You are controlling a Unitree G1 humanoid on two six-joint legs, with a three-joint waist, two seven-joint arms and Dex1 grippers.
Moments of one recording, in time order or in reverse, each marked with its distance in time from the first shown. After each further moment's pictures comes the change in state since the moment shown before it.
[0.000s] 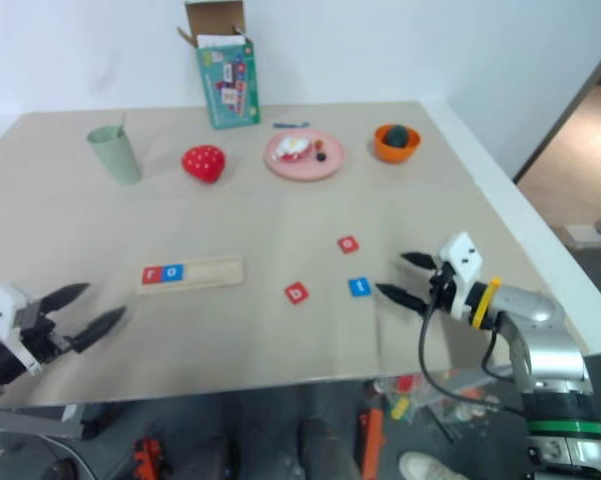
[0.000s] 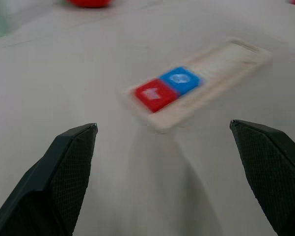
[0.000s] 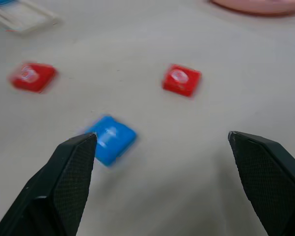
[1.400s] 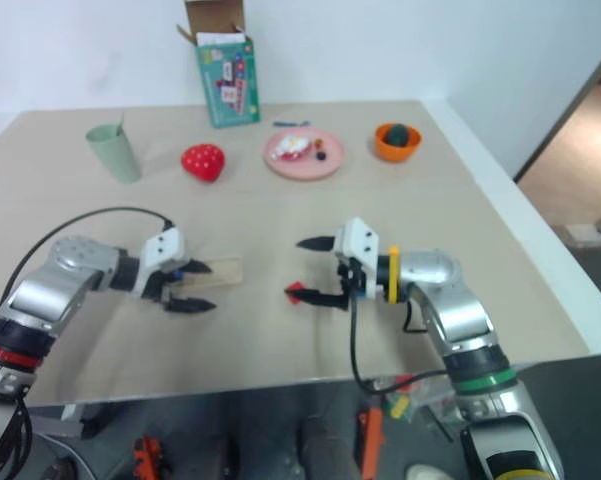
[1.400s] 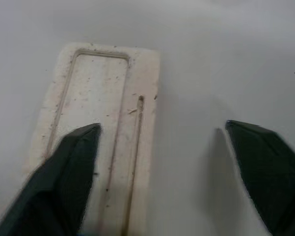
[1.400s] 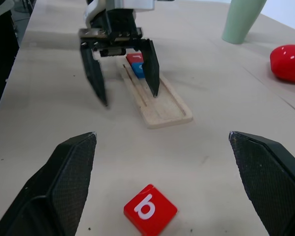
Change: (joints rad) left arm -0.833 0.070 -0.669 0.479 0.364 0.124 -0.397; right arm -0.217 0.182 0.304 -0.086 -0.070 -0.105 0.080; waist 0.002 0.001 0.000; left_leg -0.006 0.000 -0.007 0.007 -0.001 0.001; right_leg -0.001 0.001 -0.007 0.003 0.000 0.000
